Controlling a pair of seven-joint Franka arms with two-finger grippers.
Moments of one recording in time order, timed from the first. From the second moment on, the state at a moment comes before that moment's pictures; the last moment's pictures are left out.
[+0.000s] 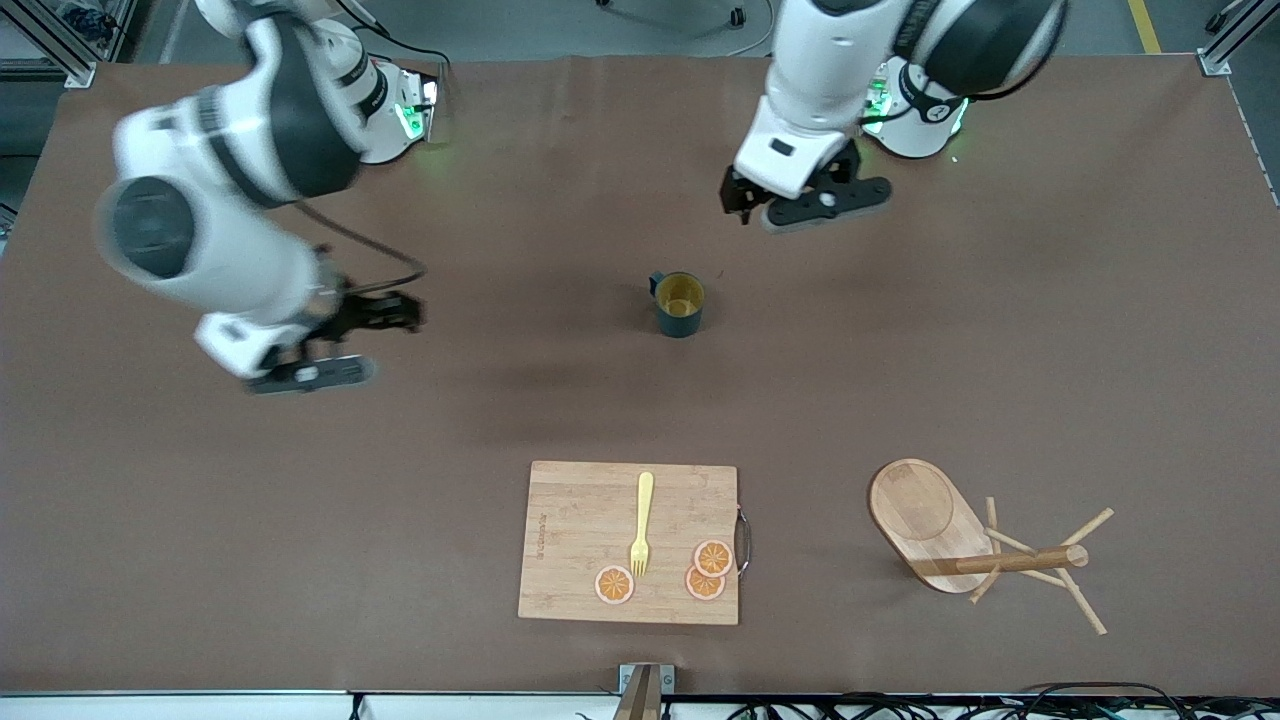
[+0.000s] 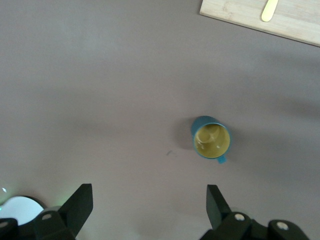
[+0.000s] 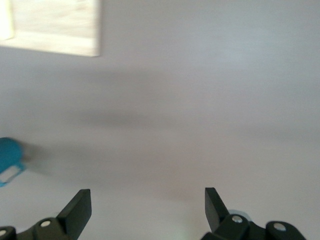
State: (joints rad) left arm -0.07 0.07 -0.70 -1.74 0.04 1.72 -1.03; right arm 0.33 0.24 -0.12 -1.56 0.09 1.63 0.12
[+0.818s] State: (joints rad) left arm -0.52 0.47 -0.70 -1.73 0.62 1.89 -2.09; right arm -0.01 0.22 -0.11 -1.40 0.02 1.50 -0.13
